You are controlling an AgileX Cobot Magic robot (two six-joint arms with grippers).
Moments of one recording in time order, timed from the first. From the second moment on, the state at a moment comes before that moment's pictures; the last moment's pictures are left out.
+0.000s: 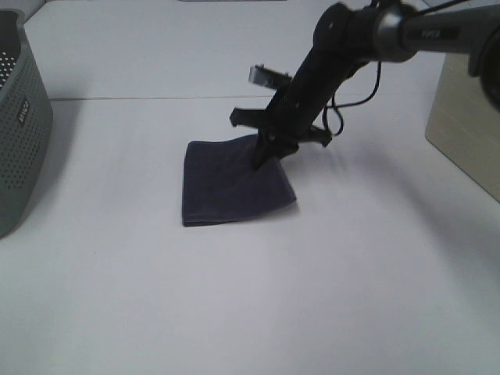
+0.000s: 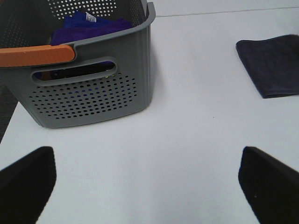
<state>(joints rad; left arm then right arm) 0.04 0.00 -0.51 -0.05 1.05 0.07 0.37 2.42 -1.95 0.44 1.00 -0.14</state>
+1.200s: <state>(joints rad) 0.04 0.00 -0.51 -0.03 1.05 0.07 -0.45 1.99 -1.98 0.28 1.12 -0.22</state>
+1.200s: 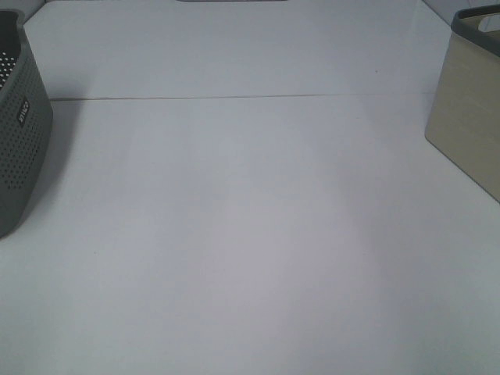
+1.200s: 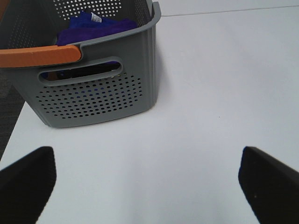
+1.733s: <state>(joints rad) 0.04 0.00 -0.51 -0.03 1.05 0.07 -0.38 1.95 -1.98 0.22 1.20 -0.16</state>
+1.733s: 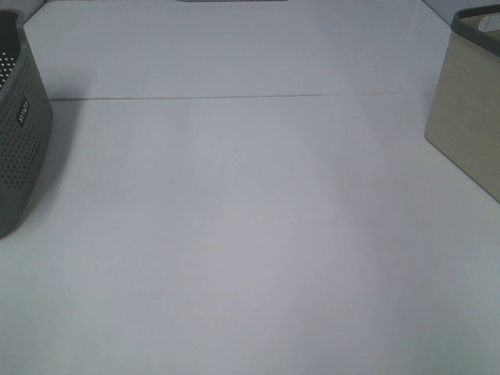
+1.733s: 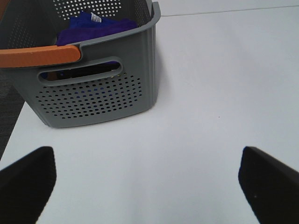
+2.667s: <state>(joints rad) 0.04 0.00 -0.51 -0.03 1.05 0.07 -0.18 0.48 -0.77 0.19 1.09 -0.31</state>
